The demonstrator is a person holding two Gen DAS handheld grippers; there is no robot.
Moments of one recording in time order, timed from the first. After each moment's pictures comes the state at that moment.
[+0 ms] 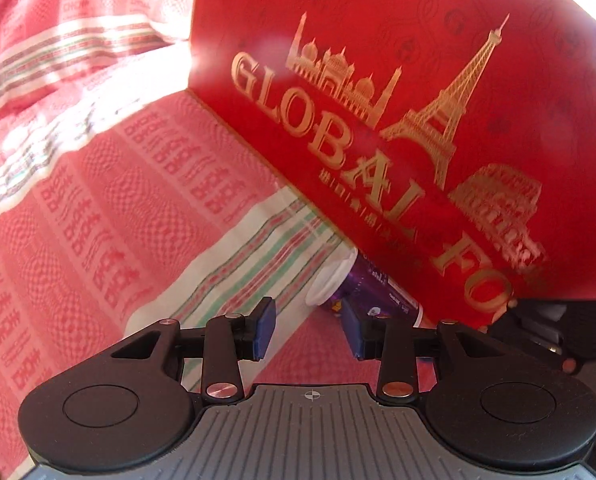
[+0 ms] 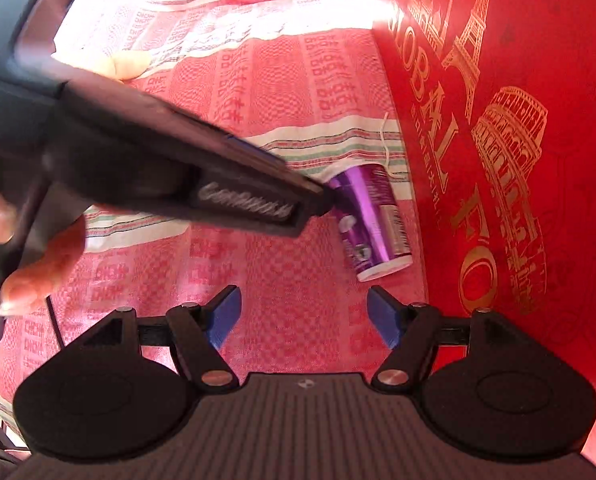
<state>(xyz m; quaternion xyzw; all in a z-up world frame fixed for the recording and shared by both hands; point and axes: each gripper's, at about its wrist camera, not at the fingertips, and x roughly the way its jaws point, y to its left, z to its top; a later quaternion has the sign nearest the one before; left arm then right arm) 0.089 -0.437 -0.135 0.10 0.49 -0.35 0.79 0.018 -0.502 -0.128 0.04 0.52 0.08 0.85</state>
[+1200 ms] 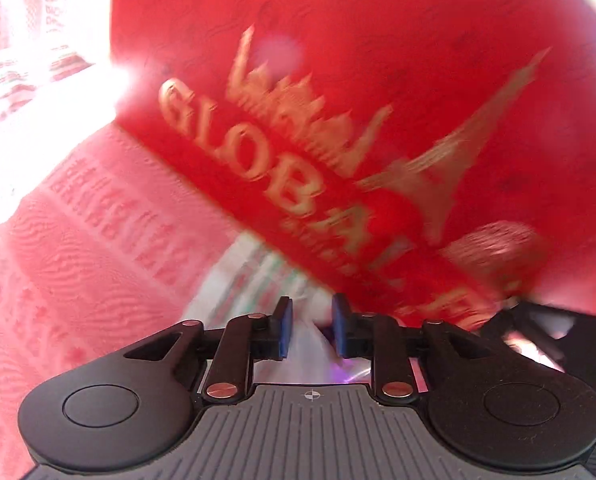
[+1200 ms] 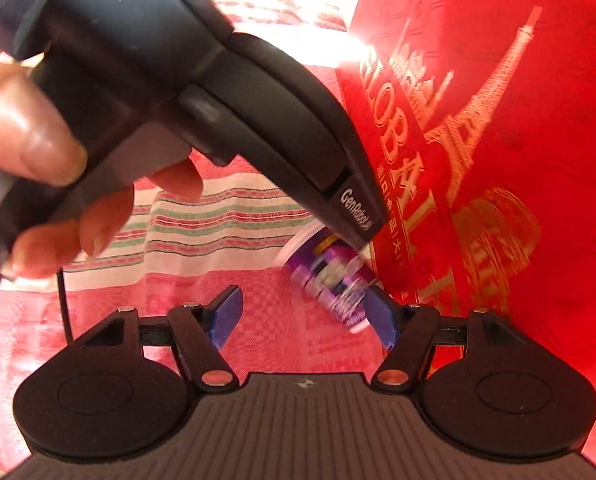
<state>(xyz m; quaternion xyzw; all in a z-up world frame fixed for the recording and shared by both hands) 0.142 -0.470 -0.144 0.14 0.50 -0.43 0.74 0.045 -0.468 -0.127 -0.05 0.49 -0.01 0.87</state>
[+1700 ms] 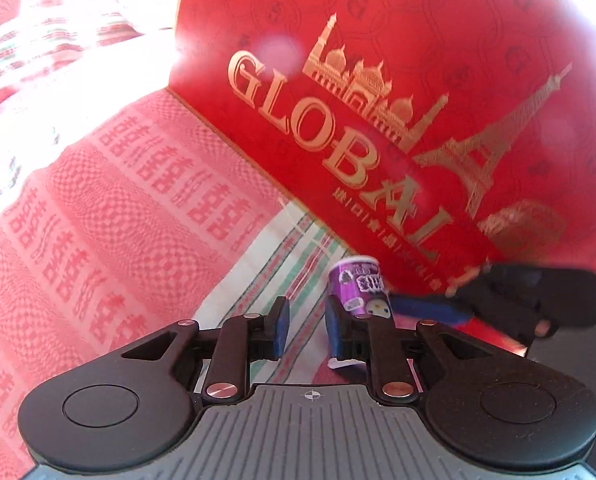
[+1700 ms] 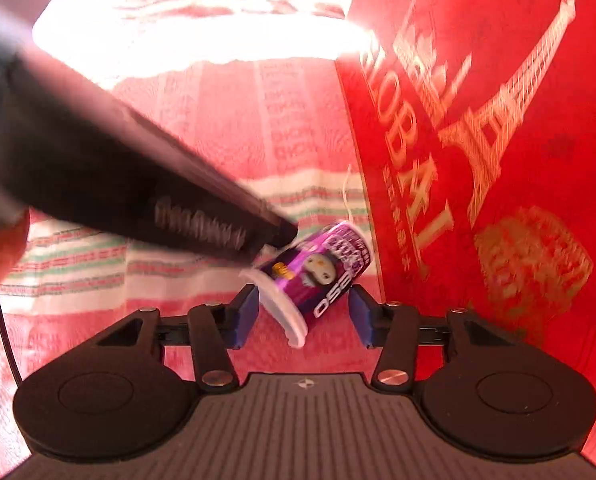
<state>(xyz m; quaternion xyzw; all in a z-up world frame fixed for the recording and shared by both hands) 0.144 -0.433 -0.146 0.10 0.51 -0.41 0.75 0.065 -0.475 -0.136 -0.03 0.49 0.00 0.87</state>
